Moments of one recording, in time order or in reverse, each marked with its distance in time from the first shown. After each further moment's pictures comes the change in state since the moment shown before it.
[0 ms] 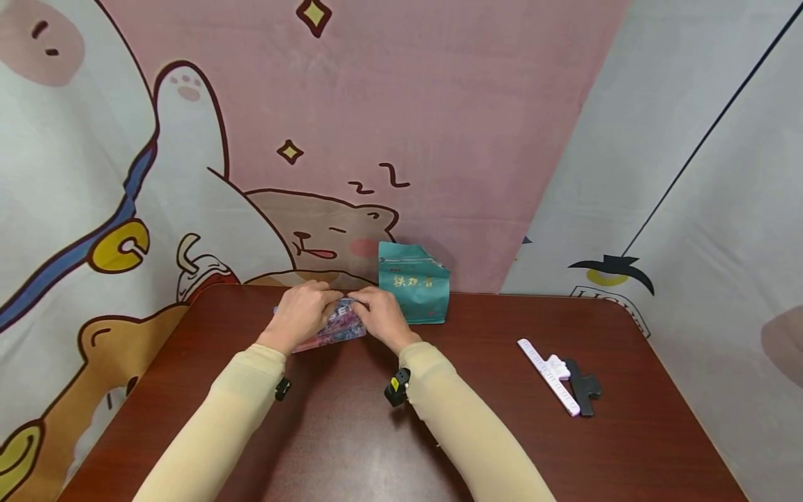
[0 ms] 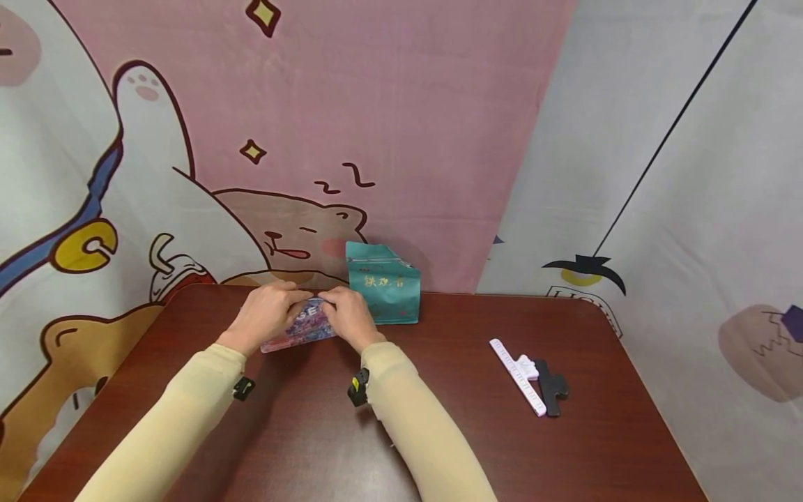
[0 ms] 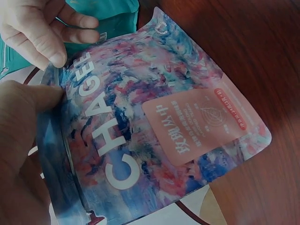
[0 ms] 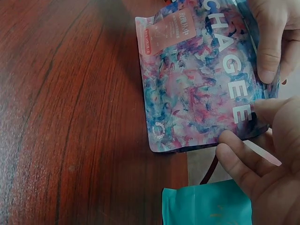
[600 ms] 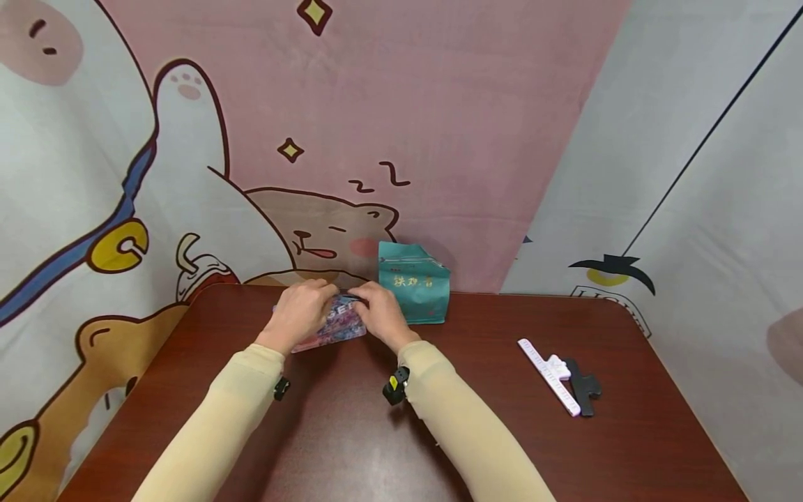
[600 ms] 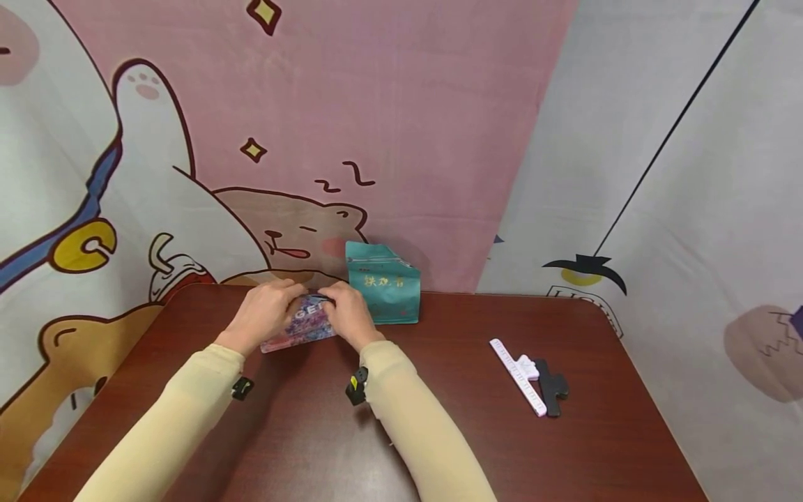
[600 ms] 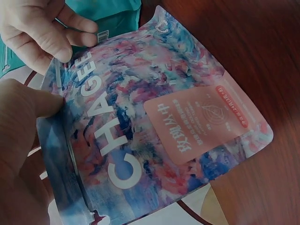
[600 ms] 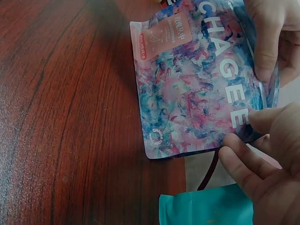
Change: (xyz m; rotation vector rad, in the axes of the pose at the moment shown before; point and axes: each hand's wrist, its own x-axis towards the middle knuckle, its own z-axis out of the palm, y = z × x) left_hand 0.000 -0.005 0.002 -0.004 0.033 -0.012; right_hand 0.003 -0.002 0.001 -0.027 0.052 -0.040
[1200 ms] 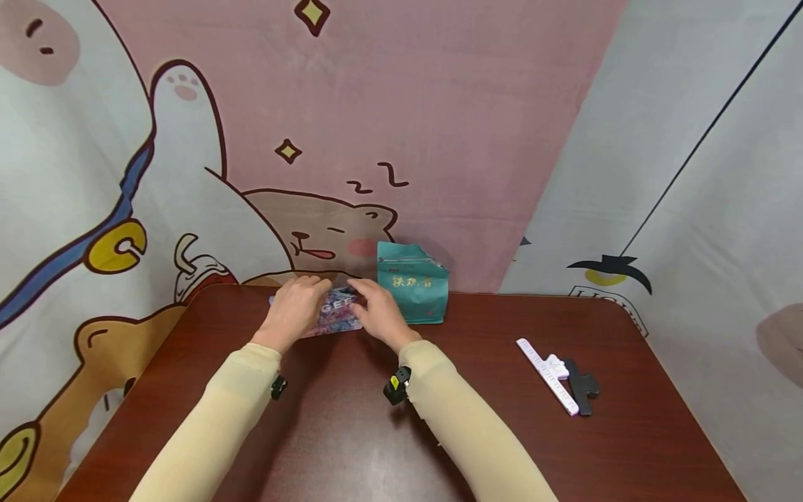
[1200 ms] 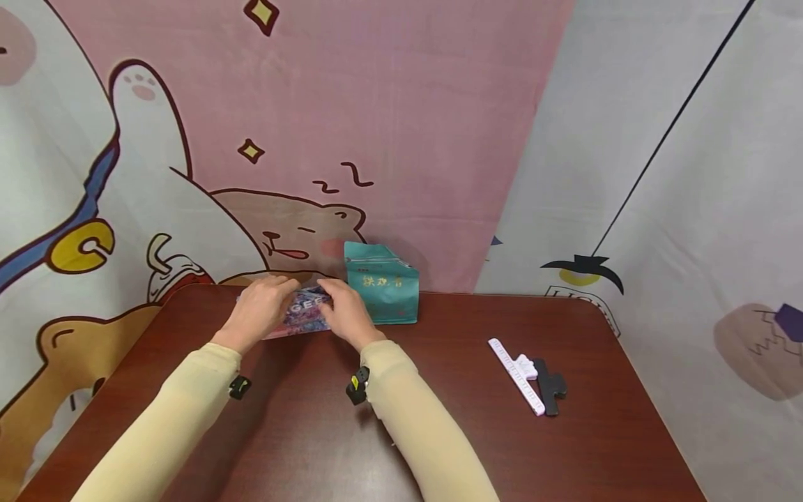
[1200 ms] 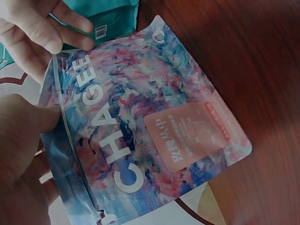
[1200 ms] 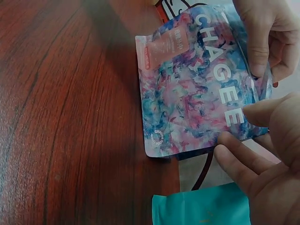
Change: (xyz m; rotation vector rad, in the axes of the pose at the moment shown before) left_hand 0.002 -0.004 -0.004 0.028 0.000 -0.029; right_hand 0.000 -0.002 -0.007 0.106 -0.097 0.051
